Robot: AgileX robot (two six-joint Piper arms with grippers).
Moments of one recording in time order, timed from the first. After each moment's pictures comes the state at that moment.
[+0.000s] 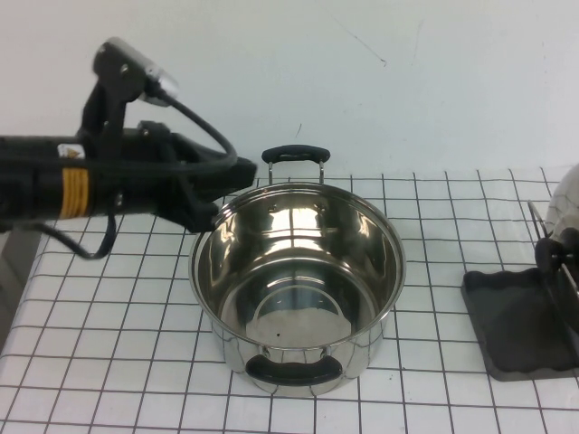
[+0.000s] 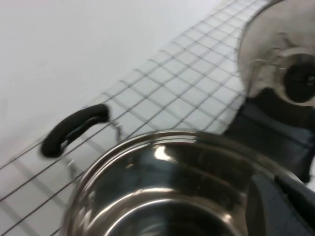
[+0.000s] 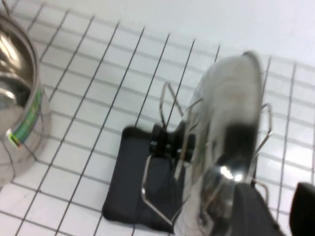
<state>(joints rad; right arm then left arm) 0.07 0.93 -1.03 0.09 0.90 -0.23 -0.25 1.48 -1.07 1.78 -0.84 -1.66</state>
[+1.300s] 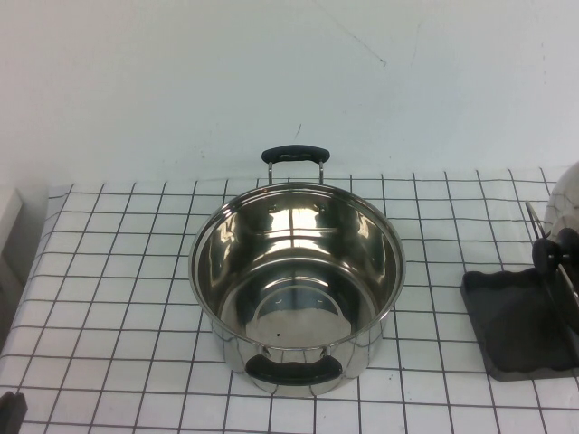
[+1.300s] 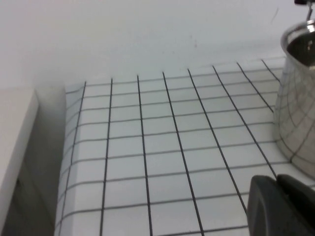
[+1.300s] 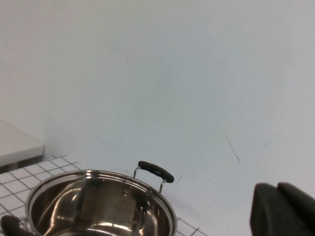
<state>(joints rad) 0.07 0.22 -0.39 1.25 0.51 -1.40 -0.25 0.30 0.00 1.75 0.01 -1.78</state>
